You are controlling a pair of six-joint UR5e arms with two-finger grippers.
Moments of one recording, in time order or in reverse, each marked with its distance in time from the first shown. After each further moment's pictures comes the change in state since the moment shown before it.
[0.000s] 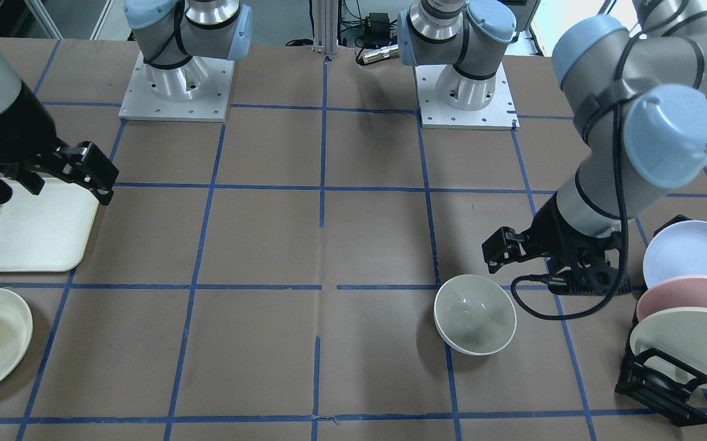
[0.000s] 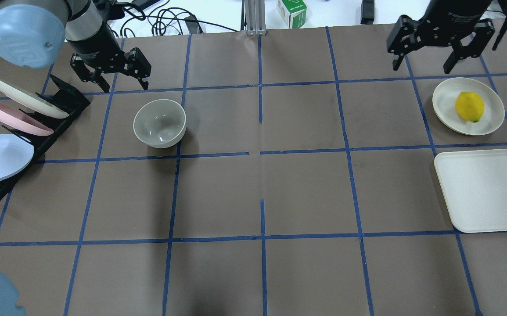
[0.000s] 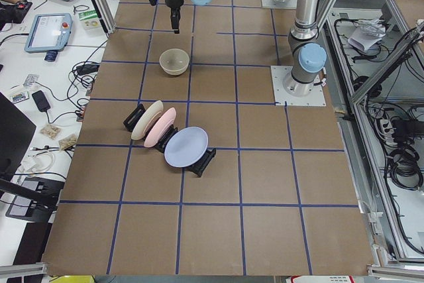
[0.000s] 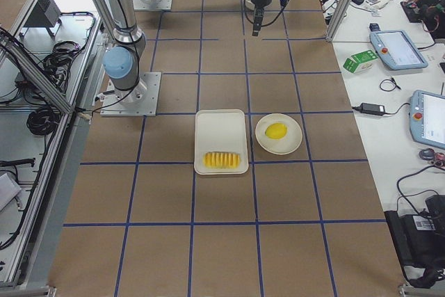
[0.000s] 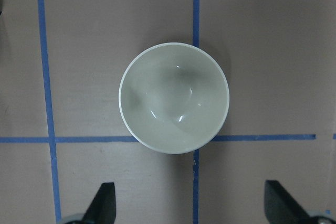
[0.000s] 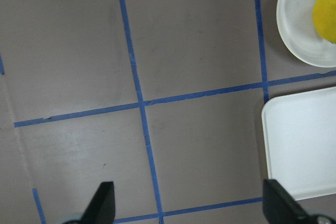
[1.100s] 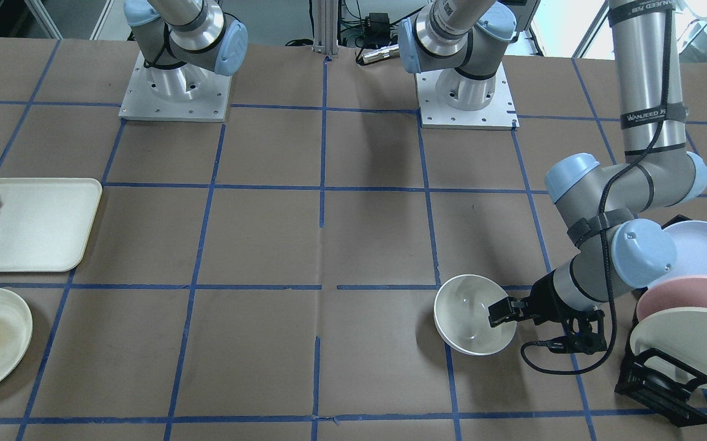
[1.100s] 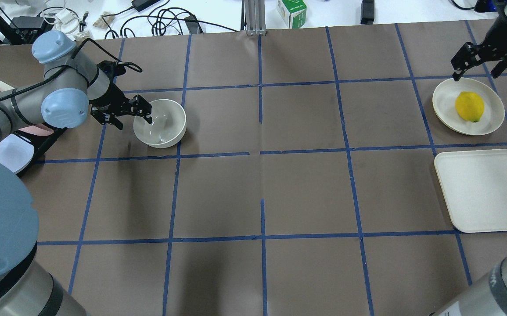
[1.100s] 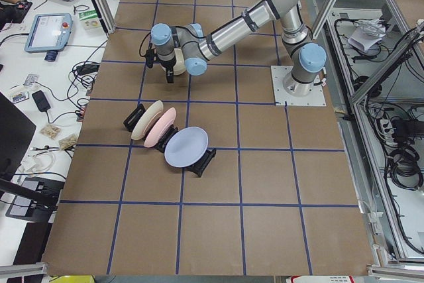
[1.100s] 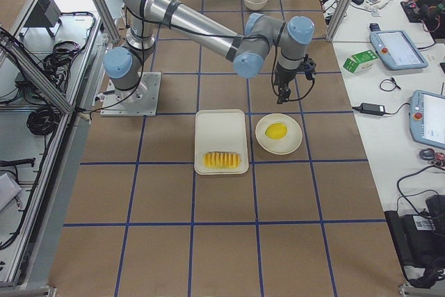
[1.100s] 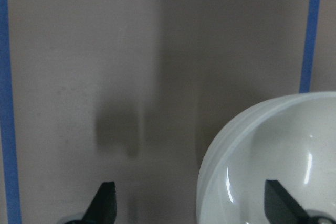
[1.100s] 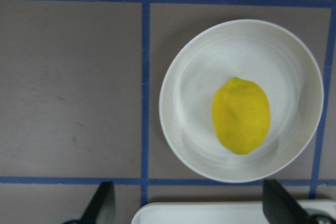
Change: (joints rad) left arm 0.120 -0.182 -0.235 0.410 -0.119 0.020; right arm -0.281 0.300 0.002 -0.343 -0.021 -0.491
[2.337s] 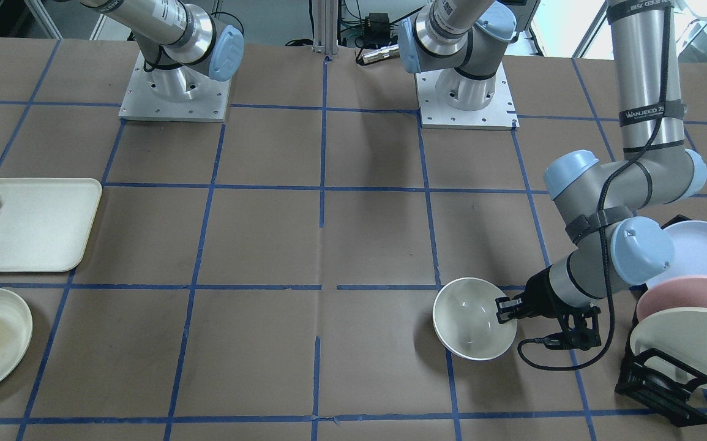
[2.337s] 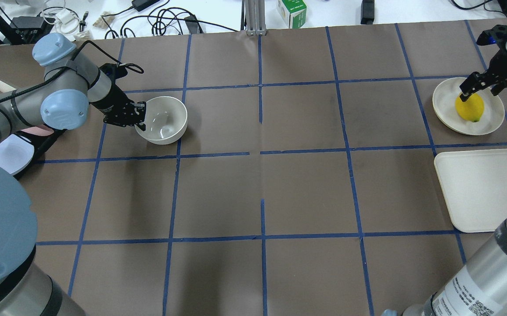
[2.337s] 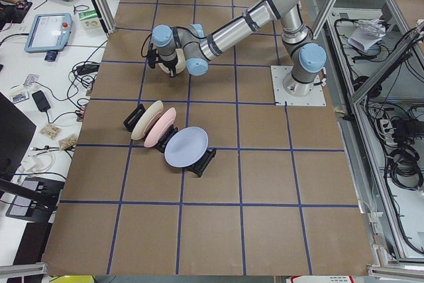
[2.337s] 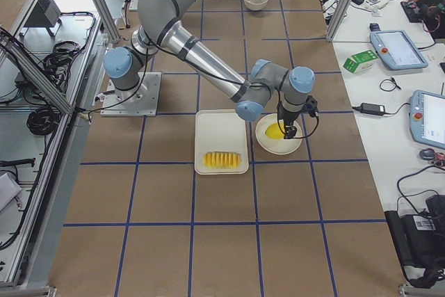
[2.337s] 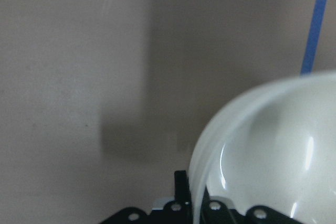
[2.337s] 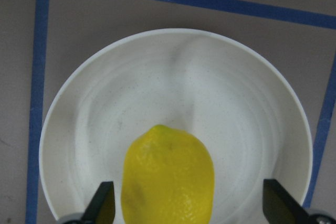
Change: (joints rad) left arm -0.003 0.020 -0.007 -0.038 -0.039 -0.021; right arm -0.081 0.191 -0.003 -0.173 0.018 -0.186
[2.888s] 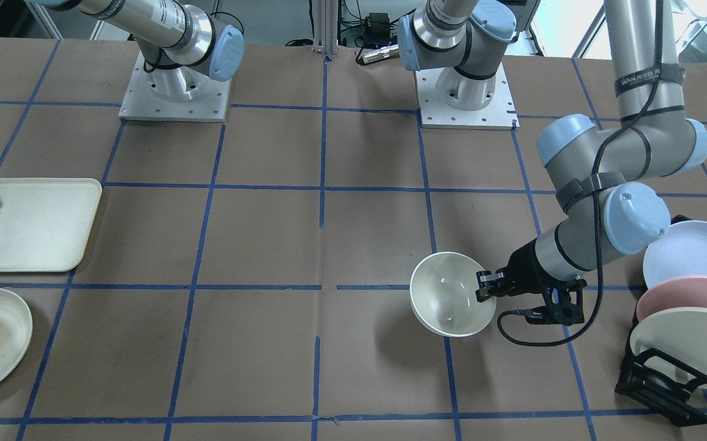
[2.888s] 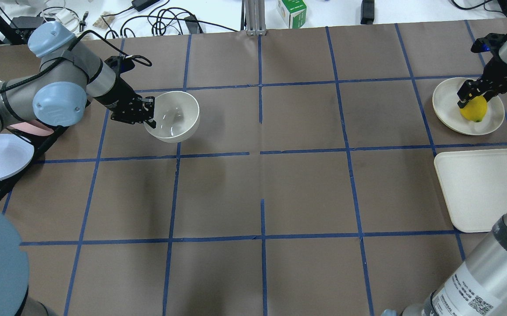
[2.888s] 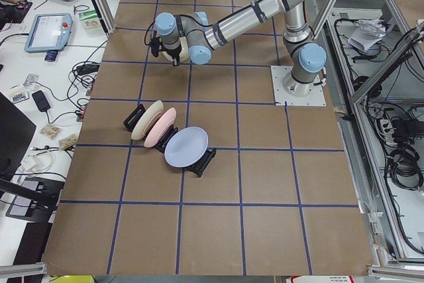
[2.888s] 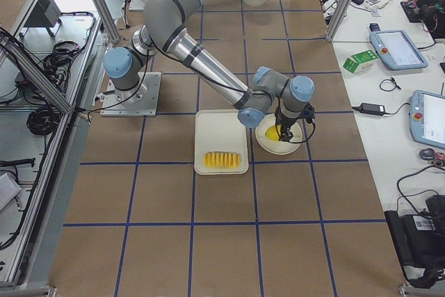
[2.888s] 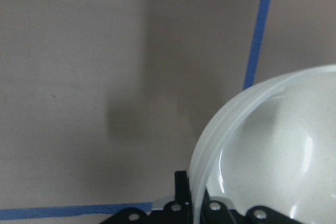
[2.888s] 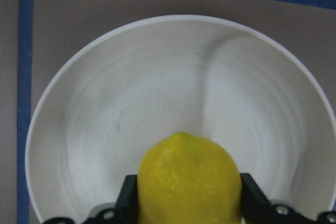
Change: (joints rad) left arm -0.077 0.125 -0.036 -0.103 -0.081 -0.017; right arm 0.001 0.029 -0.003 0.008 -0.004 0.009
